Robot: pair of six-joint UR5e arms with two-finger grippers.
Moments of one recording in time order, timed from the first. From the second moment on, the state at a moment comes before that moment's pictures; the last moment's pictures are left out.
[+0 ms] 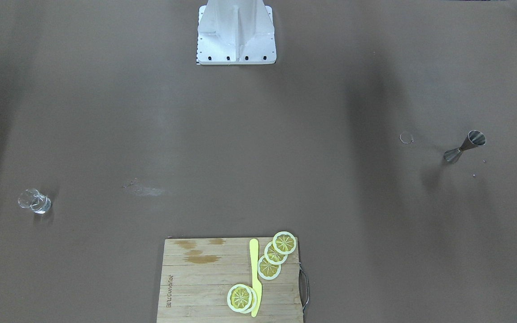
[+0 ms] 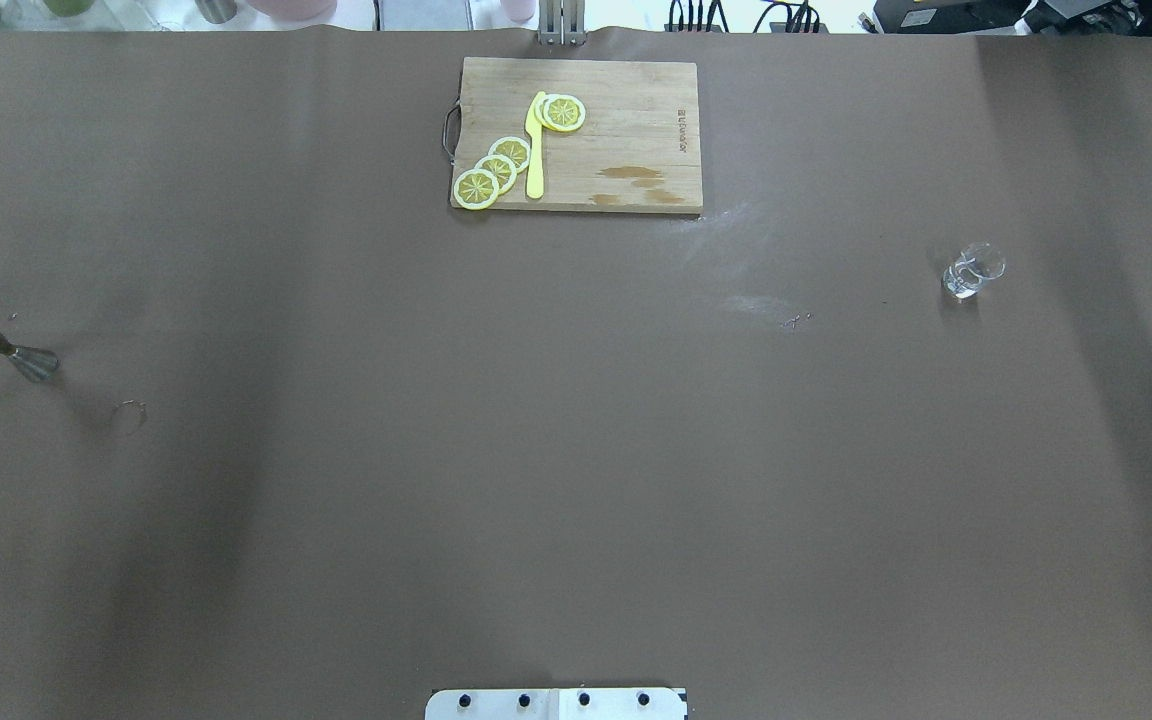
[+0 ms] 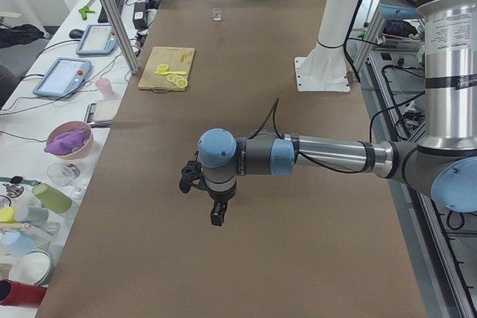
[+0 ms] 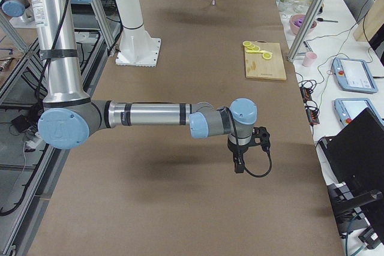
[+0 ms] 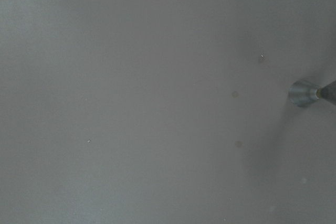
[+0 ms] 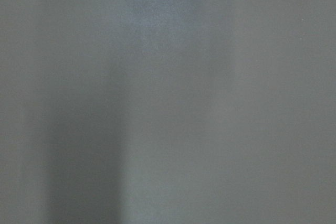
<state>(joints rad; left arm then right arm) -1.61 -1.45 -1.79 -1.46 -2.35 0.22 1.49 -1.47 1.50 -1.41 2.27 0.12</state>
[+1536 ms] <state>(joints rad) -1.65 -1.44 -1.80 -1.47 -2.35 0.22 1.54 -1.47 1.49 -1.30 2.36 0.12</state>
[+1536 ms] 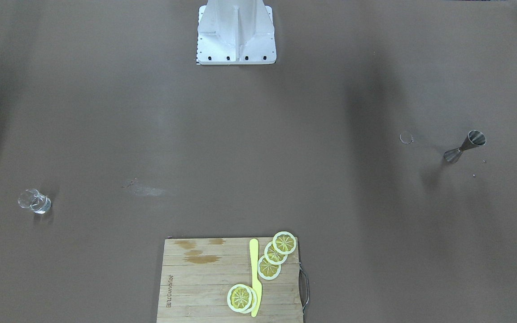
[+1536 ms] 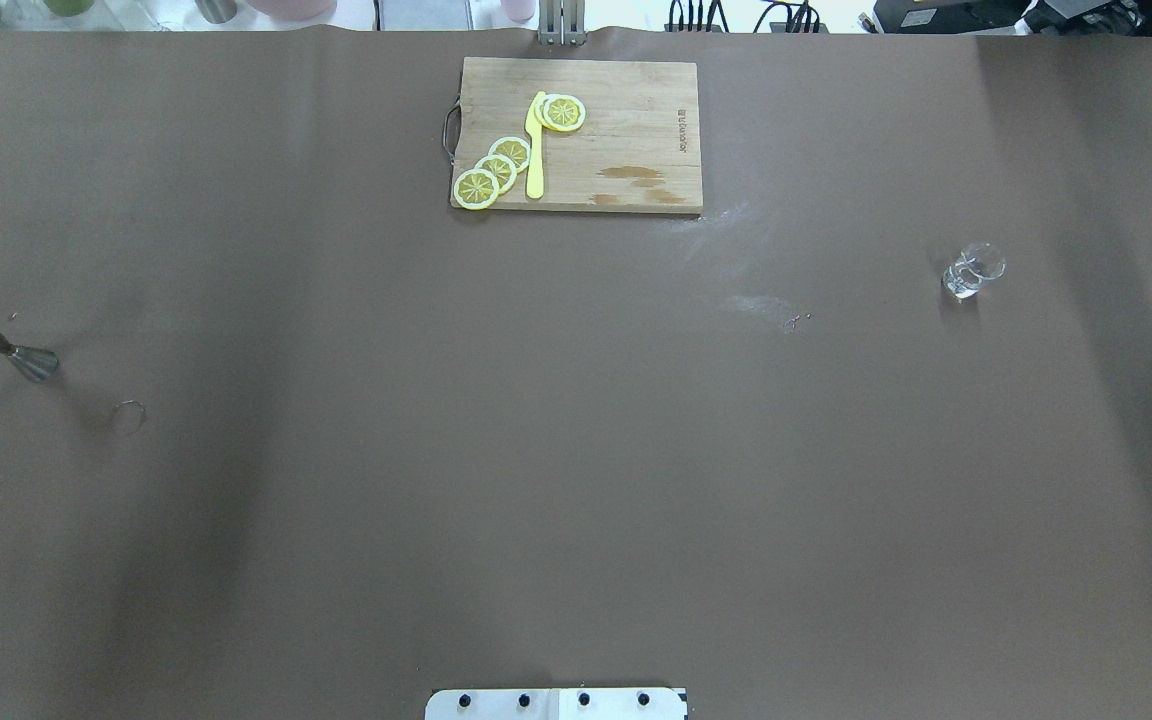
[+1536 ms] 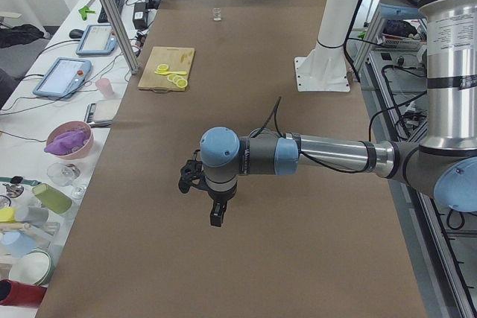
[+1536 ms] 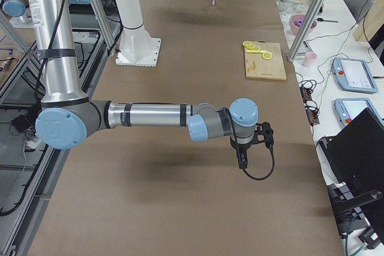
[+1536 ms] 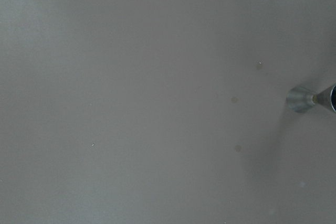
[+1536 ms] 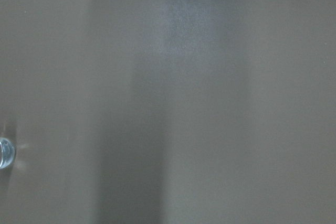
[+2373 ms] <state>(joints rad) -1.66 -1.45 -1.79 -1.47 -2.35 0.22 1.46 -1.50 1.46 -0.94 2.25 0.16</state>
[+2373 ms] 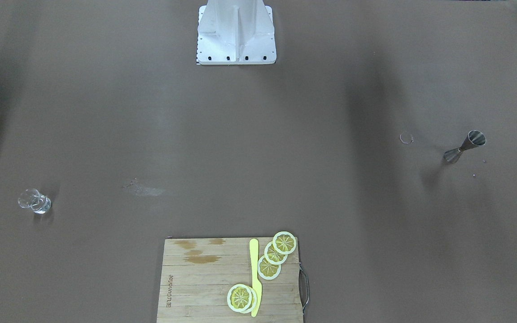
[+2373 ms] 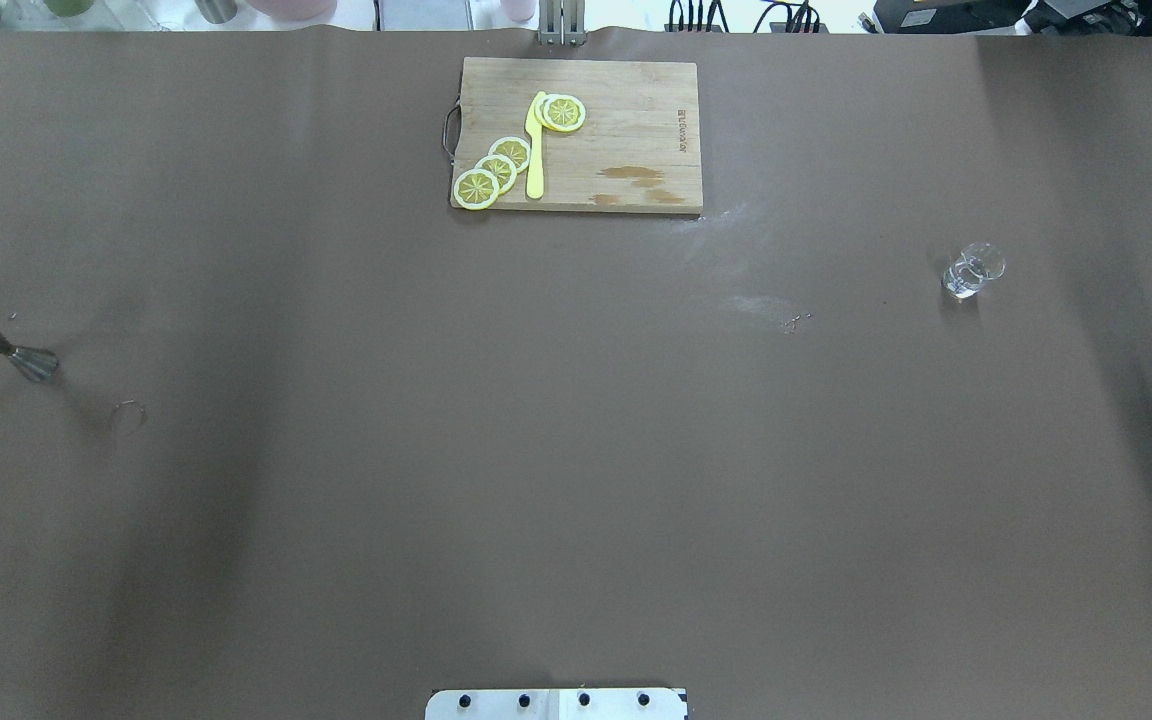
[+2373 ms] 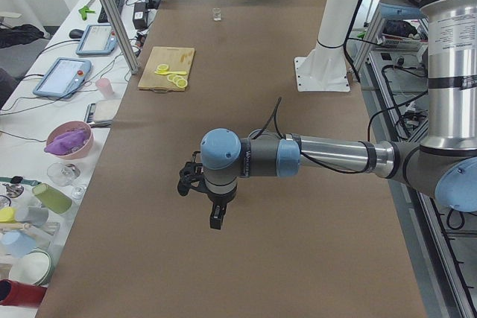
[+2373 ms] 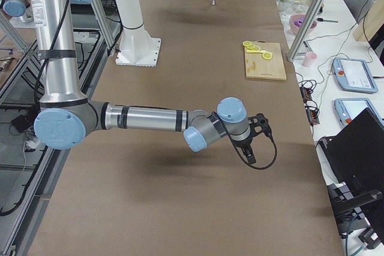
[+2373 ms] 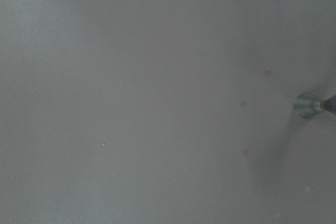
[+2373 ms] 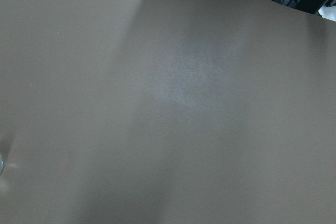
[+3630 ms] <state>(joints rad) -1.63 -1.41 -1.81 -2.08 -2.35 -0.43 1.21 -1.46 1.40 -0.59 2.33 0.04</state>
